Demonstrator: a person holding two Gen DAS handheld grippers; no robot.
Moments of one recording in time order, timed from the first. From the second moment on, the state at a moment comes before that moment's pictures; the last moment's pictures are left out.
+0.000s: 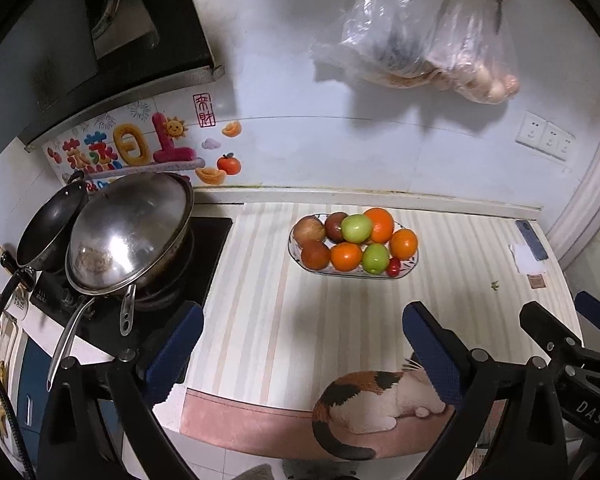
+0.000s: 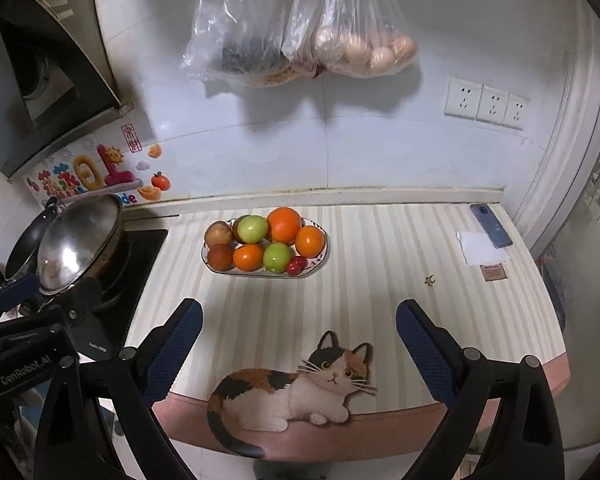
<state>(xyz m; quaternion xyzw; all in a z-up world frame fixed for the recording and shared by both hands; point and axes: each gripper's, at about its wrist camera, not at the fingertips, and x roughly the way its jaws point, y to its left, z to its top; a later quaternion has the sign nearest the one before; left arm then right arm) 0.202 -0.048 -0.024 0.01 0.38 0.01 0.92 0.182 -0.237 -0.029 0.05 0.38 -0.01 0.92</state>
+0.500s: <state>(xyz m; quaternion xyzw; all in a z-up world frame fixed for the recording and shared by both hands) 0.218 -0.052 -0.042 0.01 0.41 0.01 0.91 0.205 -0.242 -0.051 0.05 0.40 -0.01 0.91</state>
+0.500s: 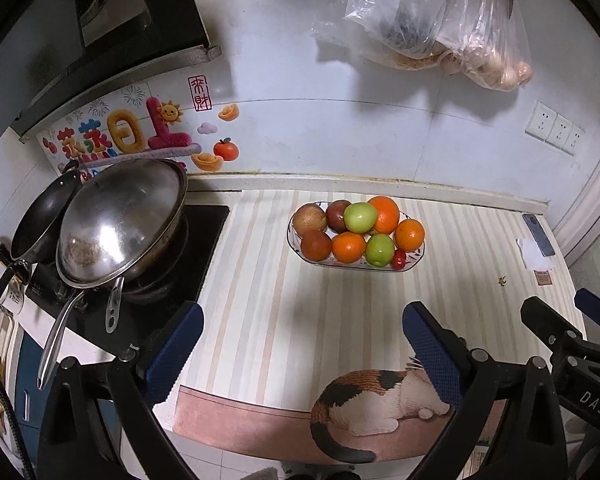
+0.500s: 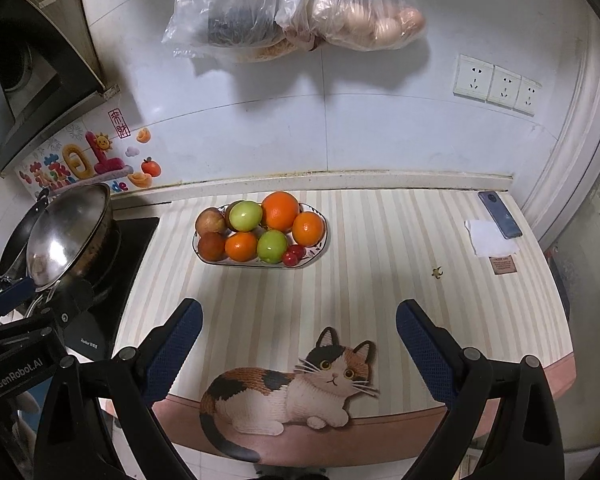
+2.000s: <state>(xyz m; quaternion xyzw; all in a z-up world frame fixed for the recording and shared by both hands) 0.192 -0.048 -0.037 0.00 0.40 0.02 0.92 0.181 -0.238 -0.043 0.02 0.40 -0.01 0.91</state>
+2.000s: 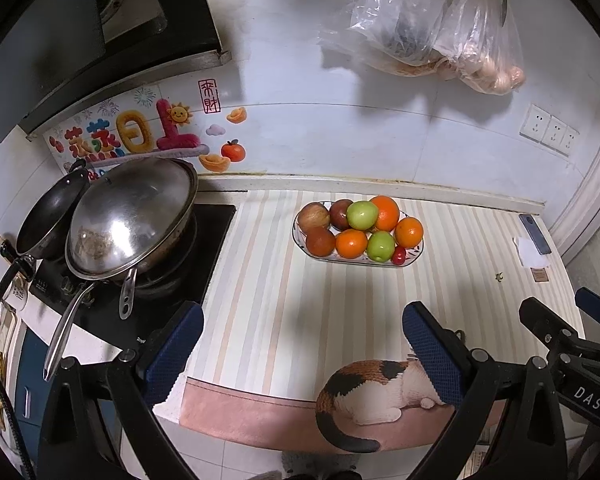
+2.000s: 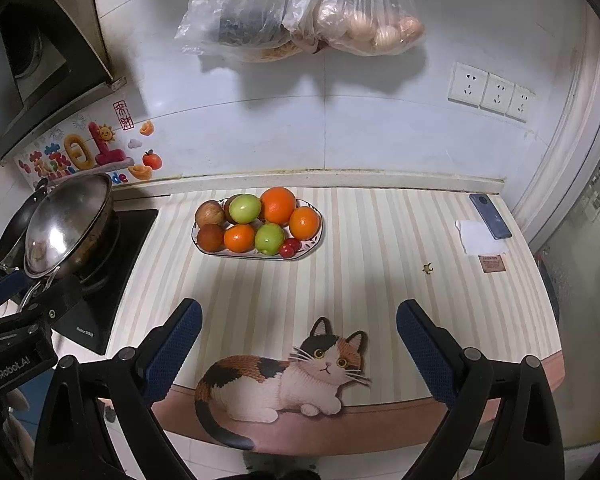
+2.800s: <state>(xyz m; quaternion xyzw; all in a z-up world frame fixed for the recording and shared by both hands) 0.188 -0.046 -0.037 0.01 0.39 0.02 0.92 0.180 -0.237 -0.042 0.02 0.41 -0.01 0.91</state>
